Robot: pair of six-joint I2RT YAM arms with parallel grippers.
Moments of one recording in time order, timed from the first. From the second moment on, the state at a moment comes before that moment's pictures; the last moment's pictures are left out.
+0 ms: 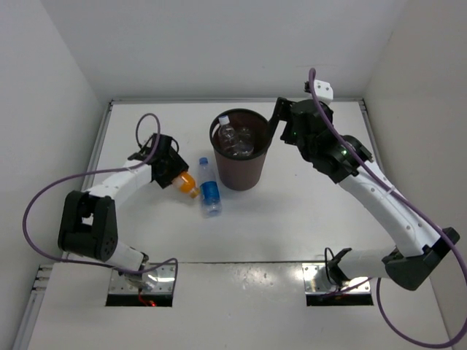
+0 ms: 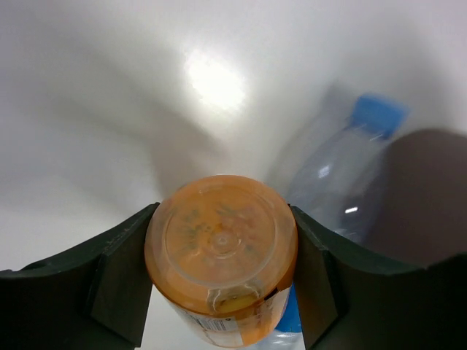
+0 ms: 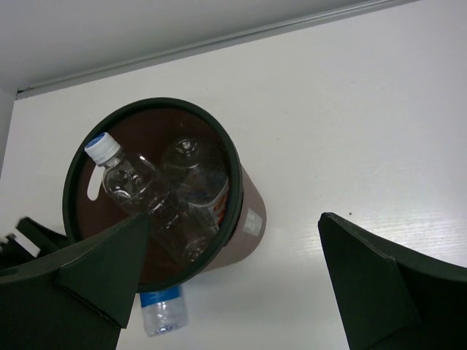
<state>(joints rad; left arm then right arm) -0.22 1.48 0.89 -0.43 -0.11 -0.92 0.65 1.31 1.47 -0.64 0.55 0.55</state>
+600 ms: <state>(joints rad) -0.11 1.54 1.52 -0.33 -0.19 -0.74 0.64 1.28 1.45 -0.66 0.58 0.56</state>
